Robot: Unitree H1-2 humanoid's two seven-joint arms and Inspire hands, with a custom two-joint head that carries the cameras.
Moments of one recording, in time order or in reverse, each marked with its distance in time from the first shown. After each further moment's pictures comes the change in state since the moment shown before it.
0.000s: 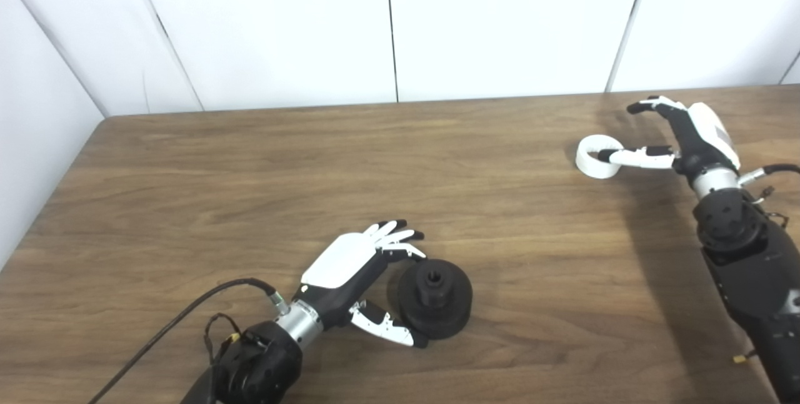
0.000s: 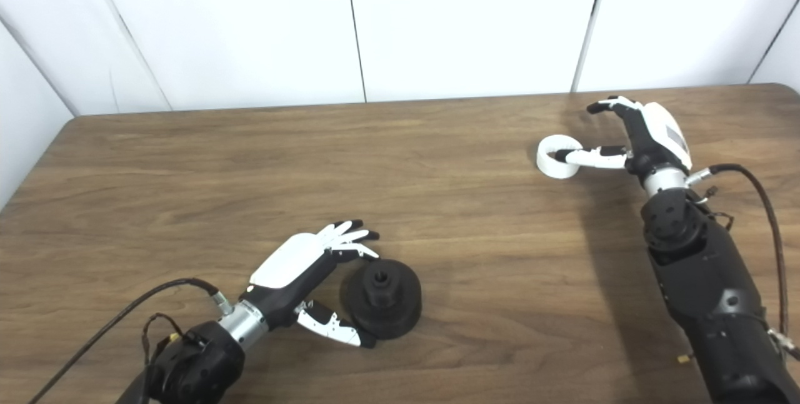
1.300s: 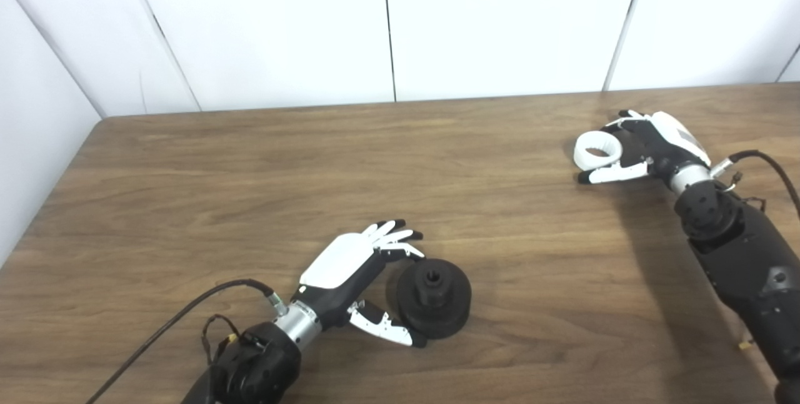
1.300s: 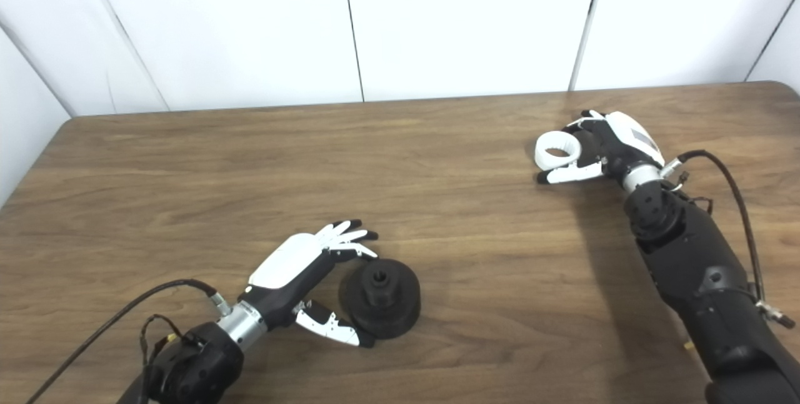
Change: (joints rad) left arm 0.000 -0.011 0.013 0.018 -0.005 -0.024 0.003; right arm -0.061 -0.025 0.102 0.112 -0.026 -0.007 0.084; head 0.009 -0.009
